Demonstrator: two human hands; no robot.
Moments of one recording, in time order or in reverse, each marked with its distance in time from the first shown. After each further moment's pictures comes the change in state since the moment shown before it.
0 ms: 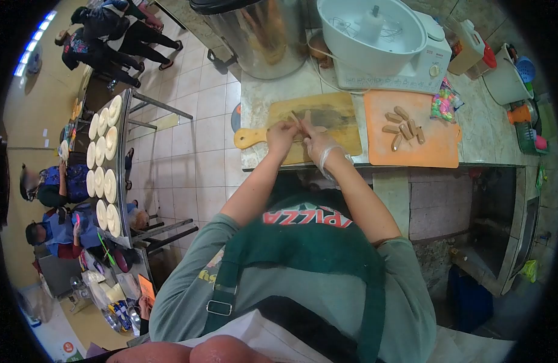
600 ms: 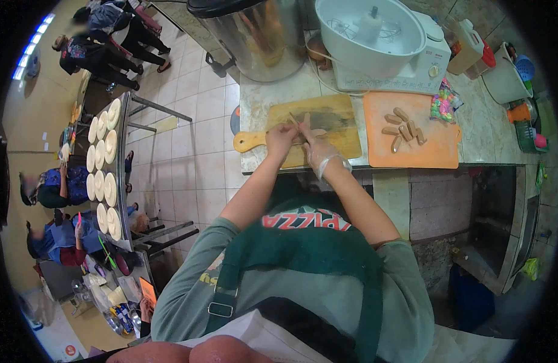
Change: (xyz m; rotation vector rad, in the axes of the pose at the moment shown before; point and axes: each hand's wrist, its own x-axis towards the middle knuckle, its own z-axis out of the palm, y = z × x) left_hand 0.013 -0.025 0.010 -0.127 0.012 -0.011; right_hand -0.007 -0.005 0.006 -0.090 0.038 0.040
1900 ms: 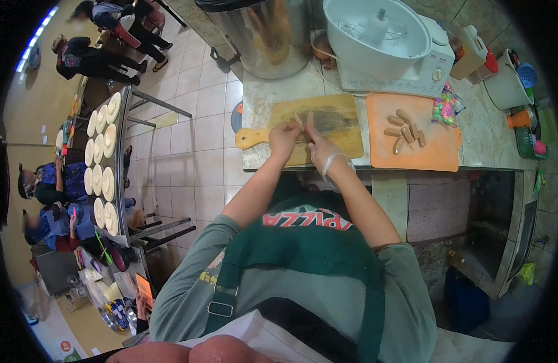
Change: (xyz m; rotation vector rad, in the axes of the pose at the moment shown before) left_hand -0.019 0.032 -0.007 0.052 0.007 0.022; right_hand -0.006 -0.007 -0.012 0.065 -0.070 0.042
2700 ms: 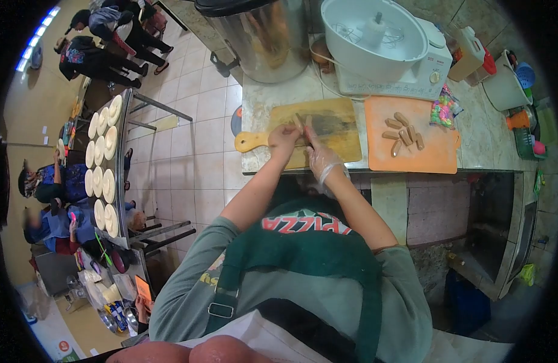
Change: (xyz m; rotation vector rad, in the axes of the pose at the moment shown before) left_hand 0.002 -0.001 0.005 0.023 0.046 -0.005; right_hand -0.008 0.001 0.011 0.075 0.119 0.018
